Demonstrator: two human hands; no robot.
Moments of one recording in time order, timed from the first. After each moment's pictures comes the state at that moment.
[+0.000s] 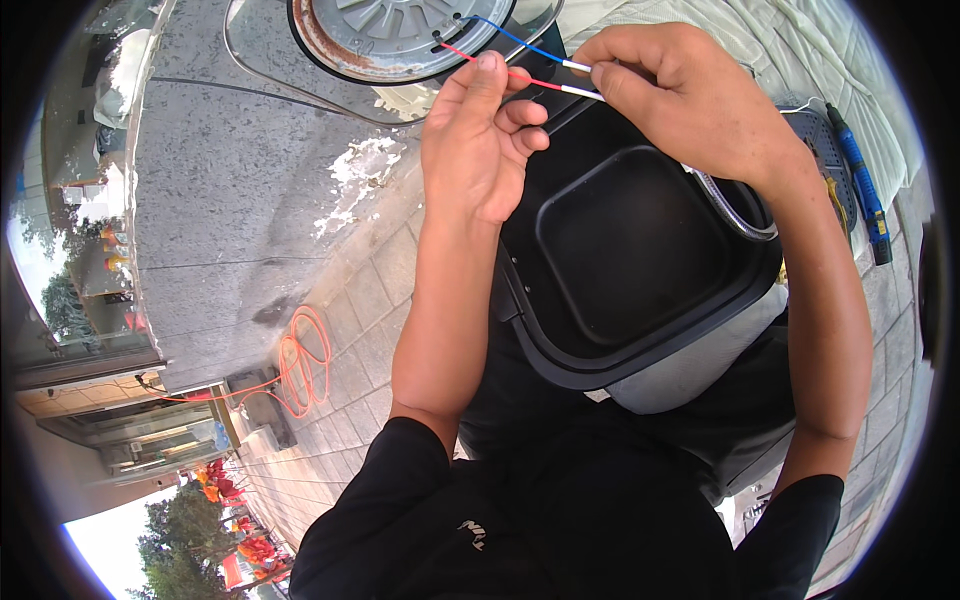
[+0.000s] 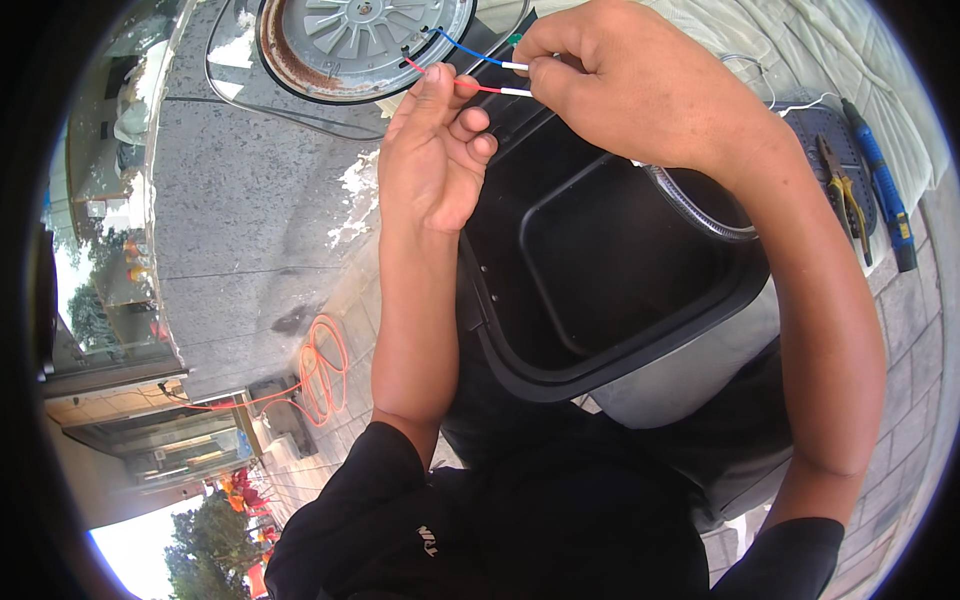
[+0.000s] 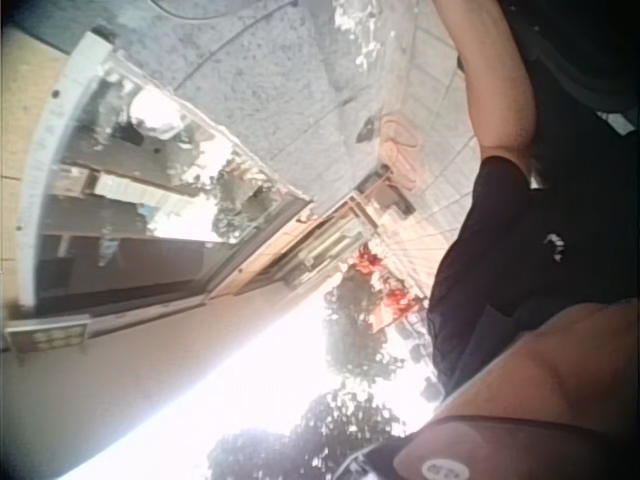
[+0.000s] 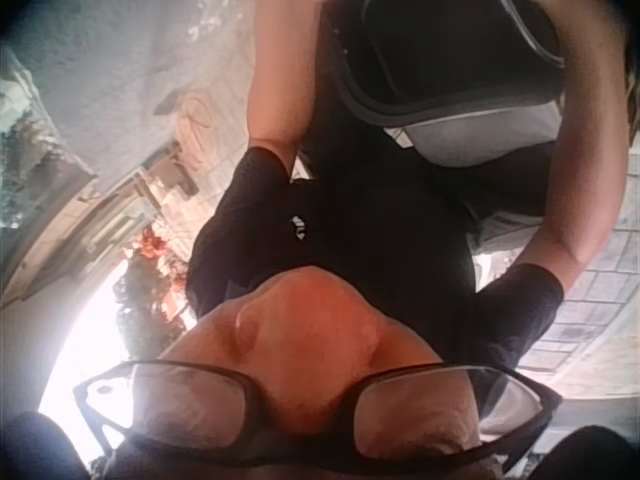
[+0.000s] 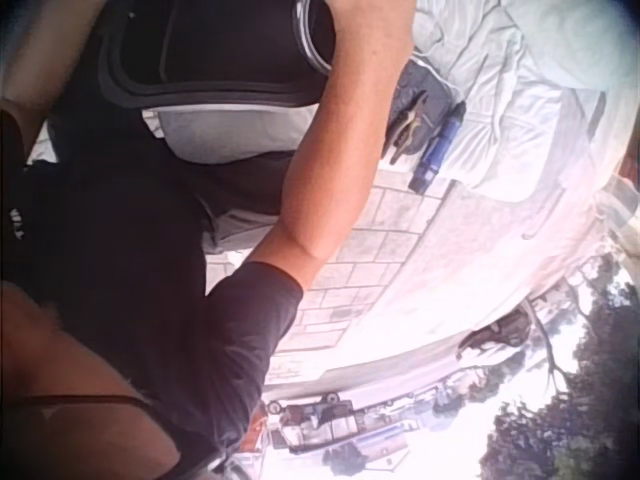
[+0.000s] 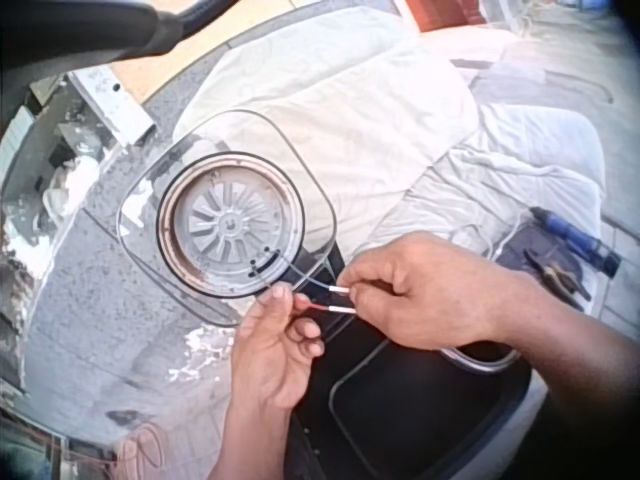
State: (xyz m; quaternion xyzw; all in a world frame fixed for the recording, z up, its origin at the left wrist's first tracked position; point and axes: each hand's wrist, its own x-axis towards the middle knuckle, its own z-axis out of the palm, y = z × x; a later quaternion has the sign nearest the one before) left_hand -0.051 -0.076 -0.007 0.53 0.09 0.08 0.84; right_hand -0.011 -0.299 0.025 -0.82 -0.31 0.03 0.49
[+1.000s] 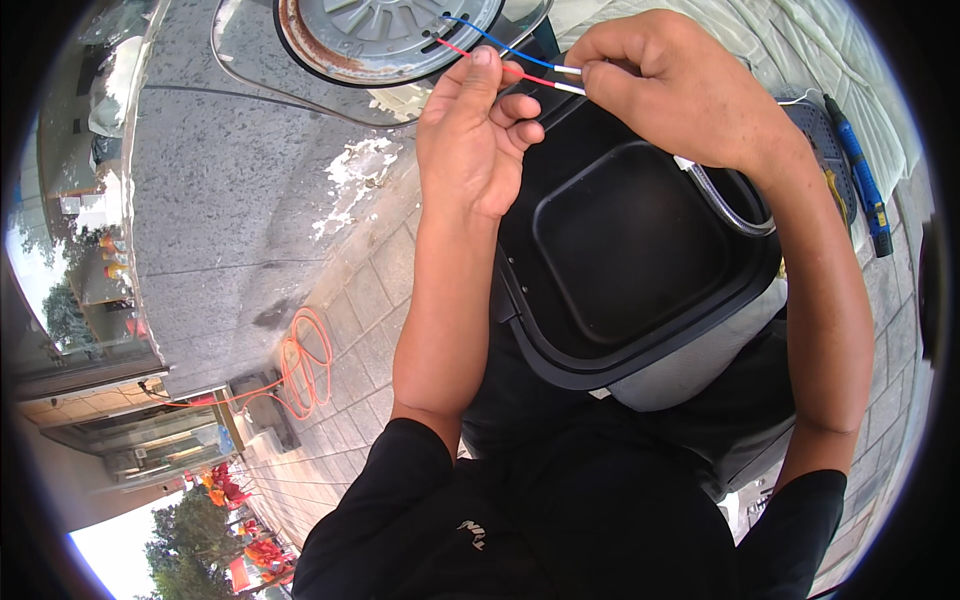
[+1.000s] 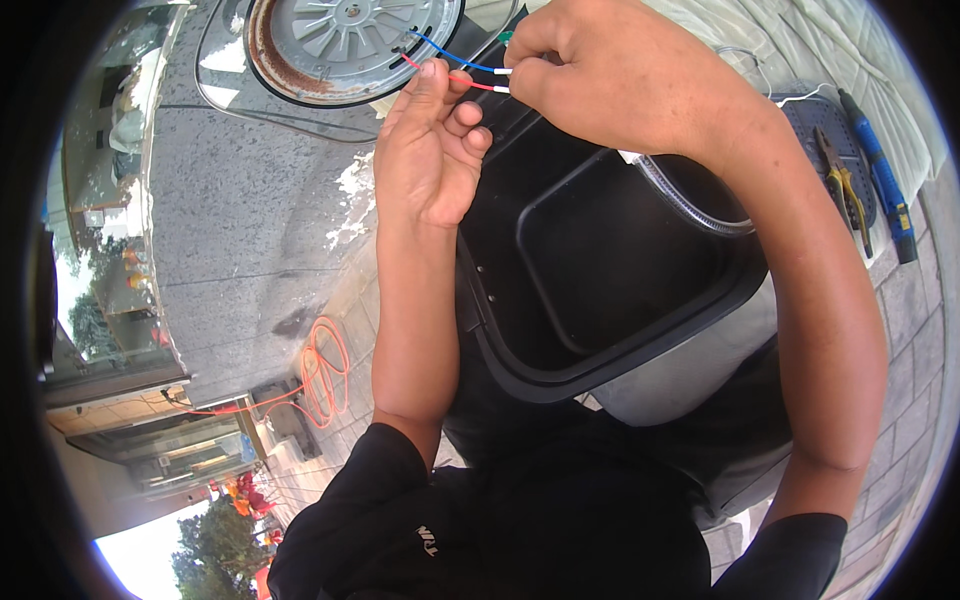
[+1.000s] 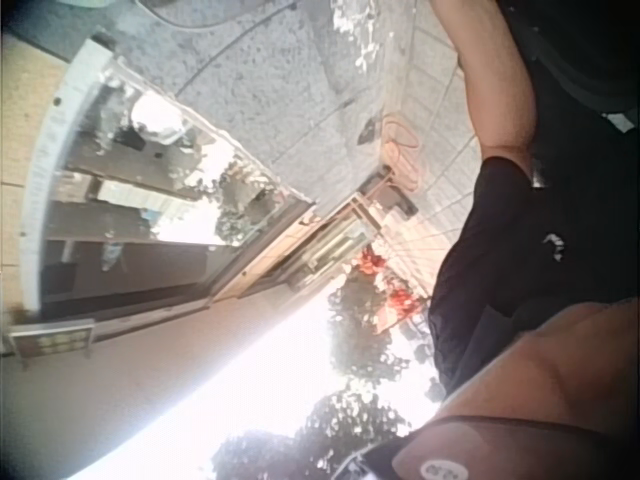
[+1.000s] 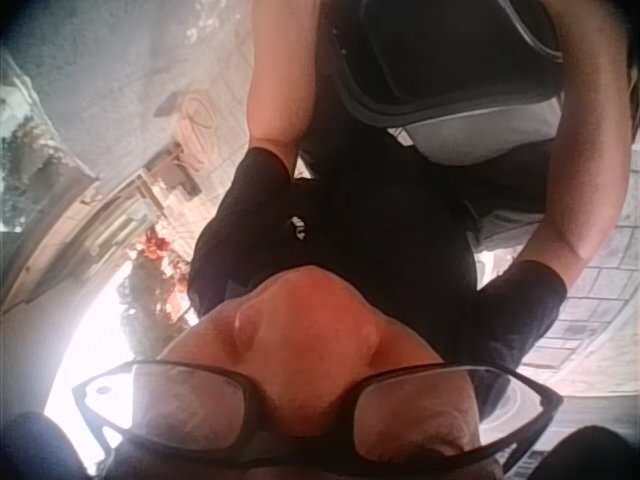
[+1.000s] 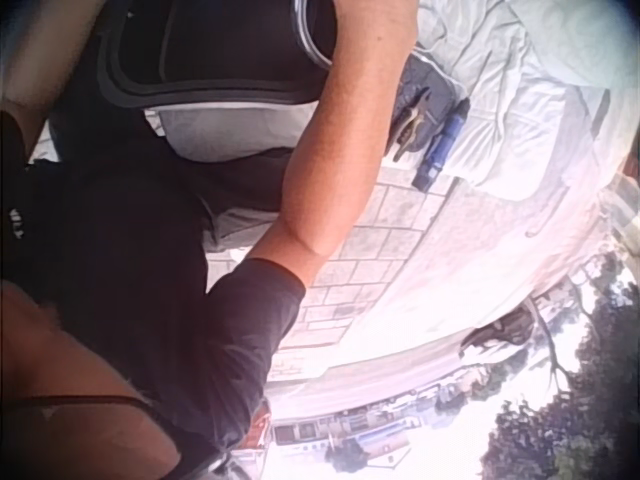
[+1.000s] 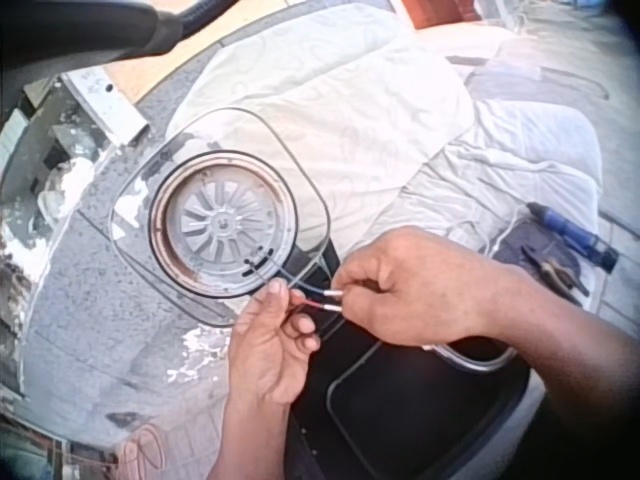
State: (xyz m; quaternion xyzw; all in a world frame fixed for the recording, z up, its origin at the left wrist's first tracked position) left_hand -0.045 -0.075 -0.013 0.53 0.09 0.07 0.84; right_hand -0.022 -0.306 0.059 -0.83 -0.30 0.08 0.46
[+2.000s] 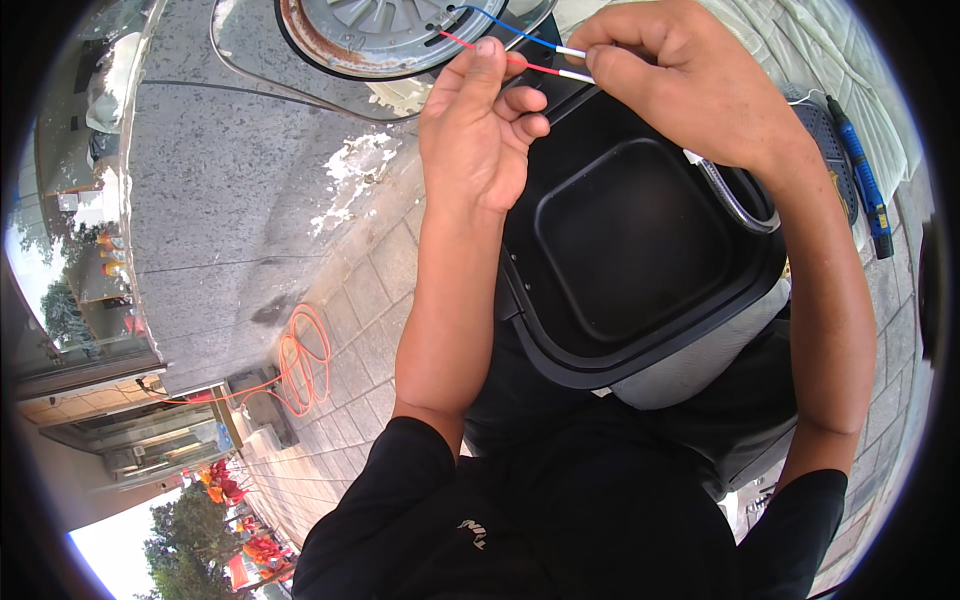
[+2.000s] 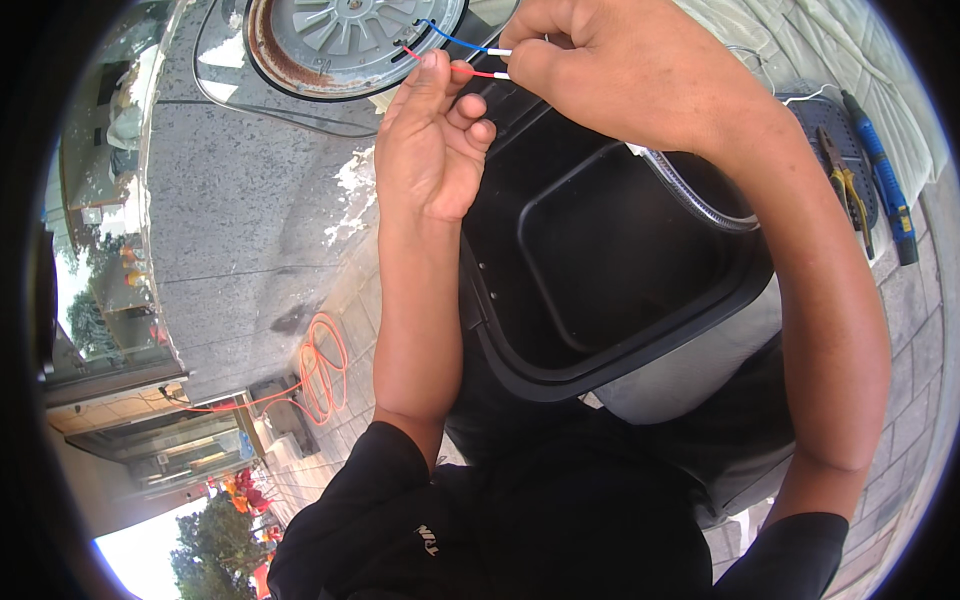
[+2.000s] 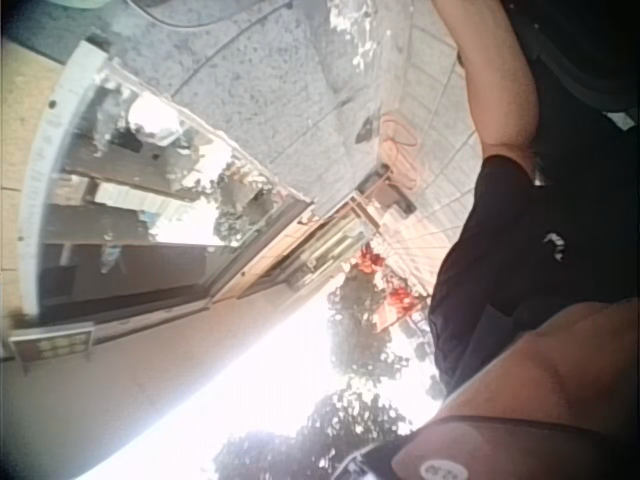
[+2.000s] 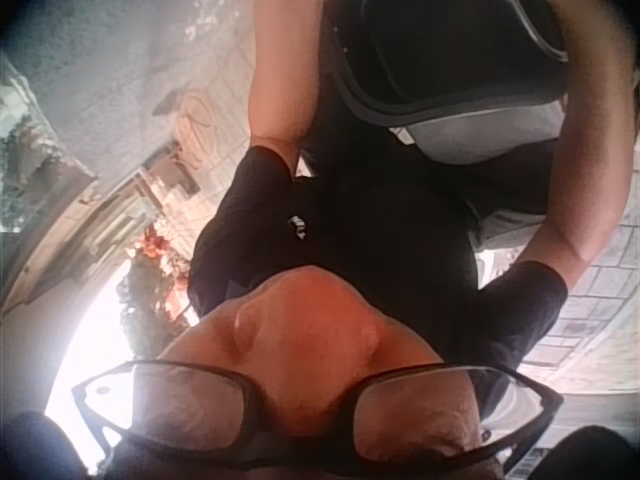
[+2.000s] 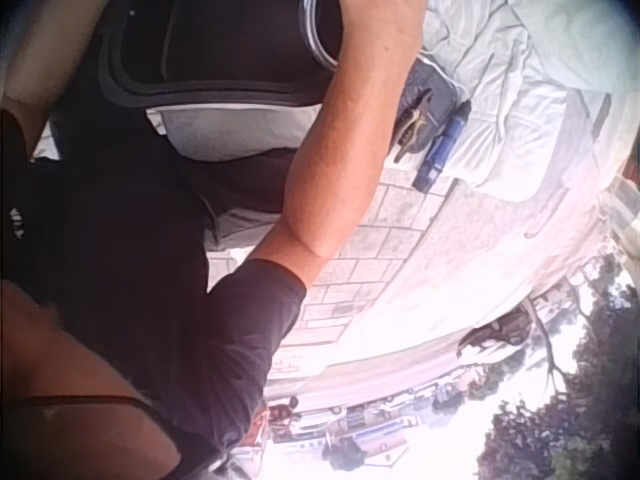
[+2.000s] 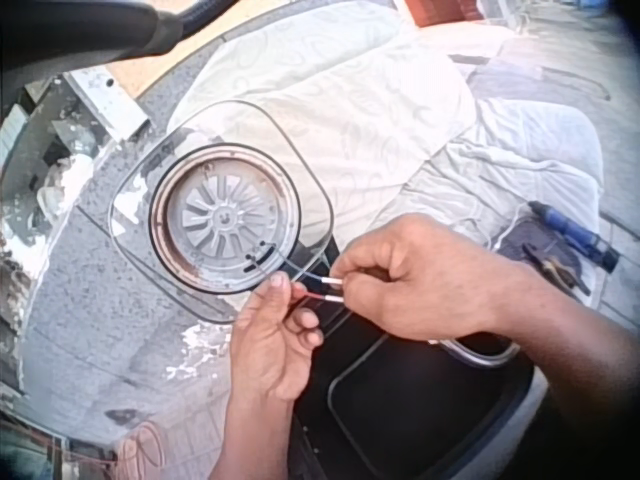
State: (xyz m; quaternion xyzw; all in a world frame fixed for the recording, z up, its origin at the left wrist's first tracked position) left_hand -0.044 -0.080 -0.010 0.53 0.09 0.08 0.84; right_hand -0.027 -0.300 0.064 -0.83 -0.24 0.08 0.50
